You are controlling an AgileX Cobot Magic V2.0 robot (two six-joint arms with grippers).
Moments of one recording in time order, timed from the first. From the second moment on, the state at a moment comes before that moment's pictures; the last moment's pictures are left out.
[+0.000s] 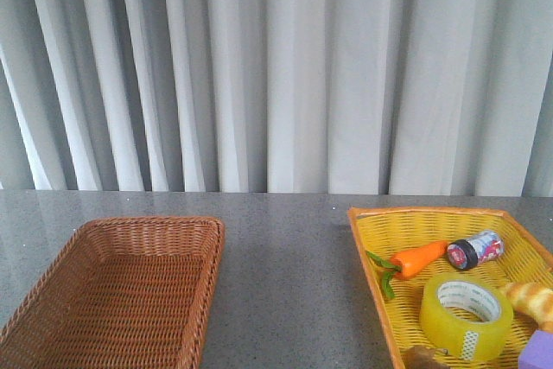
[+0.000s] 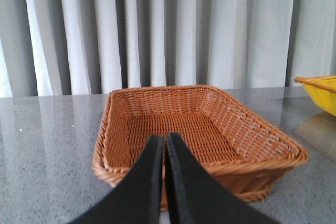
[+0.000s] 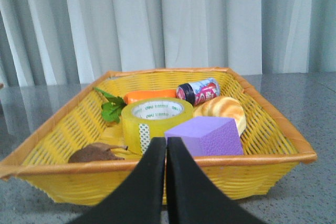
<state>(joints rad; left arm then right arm) -0.10 -0.01 0.00 0.03 0.00 -0.12 -0.01 -0.01 0.03 0.06 0.04 0.01</state>
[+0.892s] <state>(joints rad) -0.10 0.62 -0.71 0.02 0.51 -0.11 -0.01 0.64 -0.68 0.06 0.63 0.02</state>
